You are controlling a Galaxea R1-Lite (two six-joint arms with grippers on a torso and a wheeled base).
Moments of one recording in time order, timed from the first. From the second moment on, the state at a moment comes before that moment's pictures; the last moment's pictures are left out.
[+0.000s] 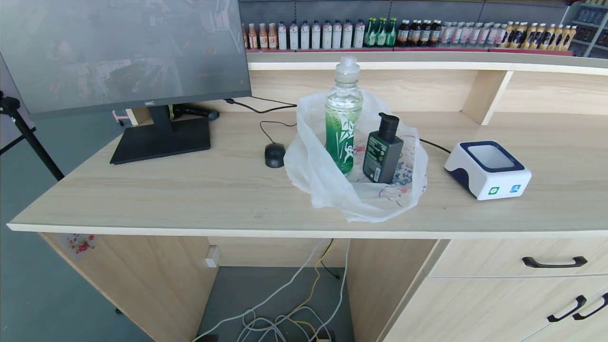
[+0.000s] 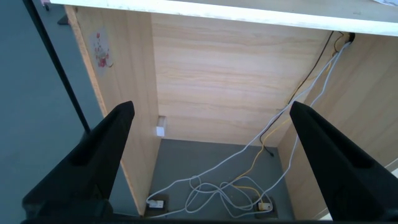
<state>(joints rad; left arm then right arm) 0.00 0.00 0.00 0.00 0.00 0.00 0.01 0.00 0.00 0.00 0.01 -0.01</state>
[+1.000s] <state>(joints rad) 0.00 0.00 0.00 0.00 0.00 0.00 0.01 0.00 0.00 0.00 0.00 0.00</state>
